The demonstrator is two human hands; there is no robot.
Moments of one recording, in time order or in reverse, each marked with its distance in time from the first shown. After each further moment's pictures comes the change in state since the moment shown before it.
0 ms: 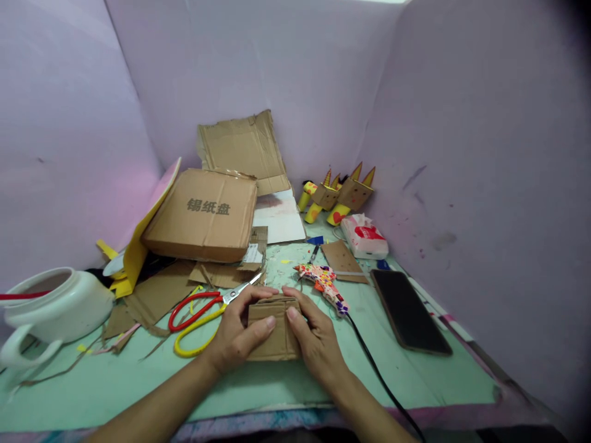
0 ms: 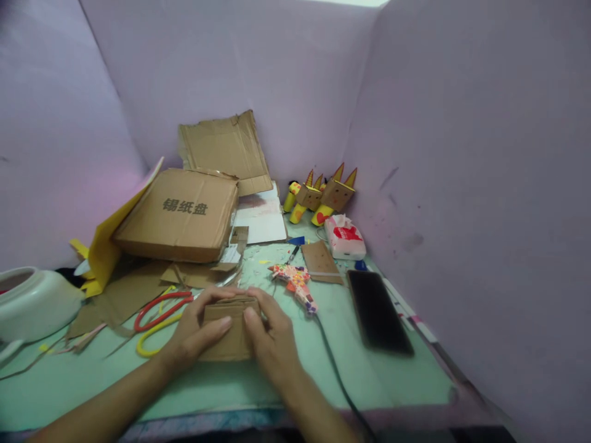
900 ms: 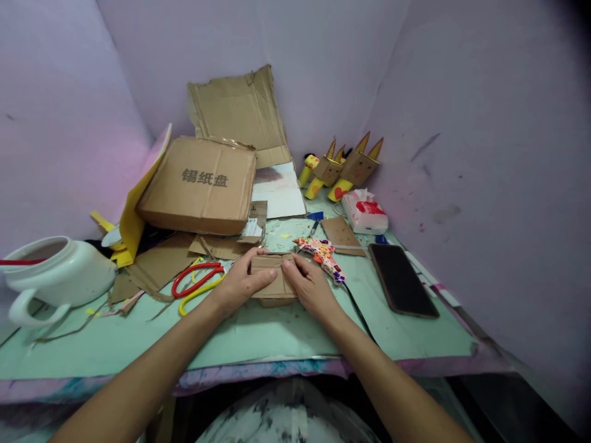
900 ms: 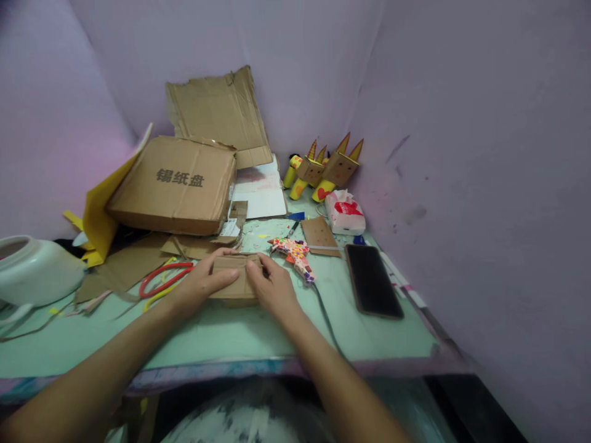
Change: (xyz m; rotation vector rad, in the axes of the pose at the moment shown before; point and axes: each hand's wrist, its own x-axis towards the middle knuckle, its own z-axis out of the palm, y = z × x) left_hand 0.022 0.005 -0.003 -0.038 -0.044 -0.369; right_hand 0.029 -0.001 -0.004 -0.139 -0.071 0.151
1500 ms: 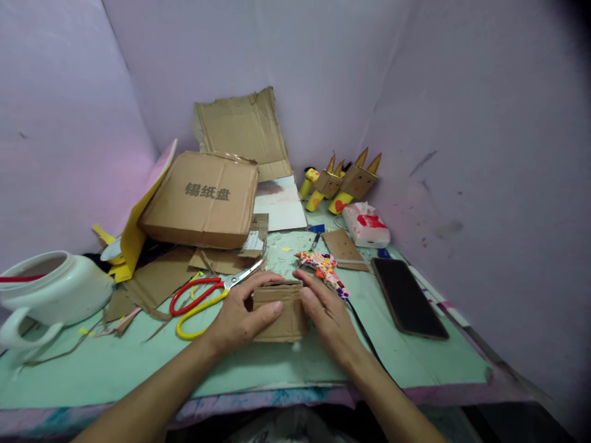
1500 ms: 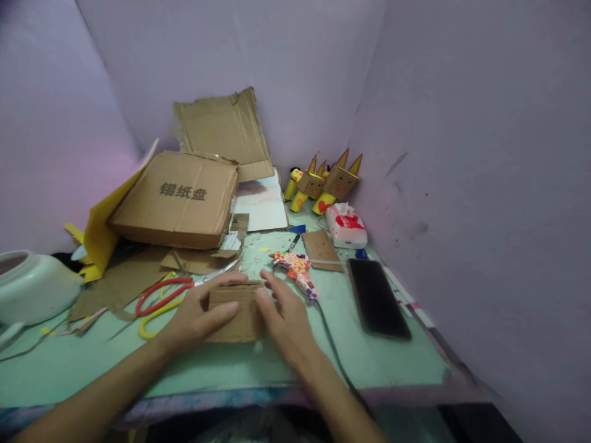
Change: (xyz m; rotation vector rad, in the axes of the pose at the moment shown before) left_hand -0.019 0.004 0.005 0.190 0.022 0.281; right_hand -0.025 -0.004 -0.018 -0.053 0.060 -0.072
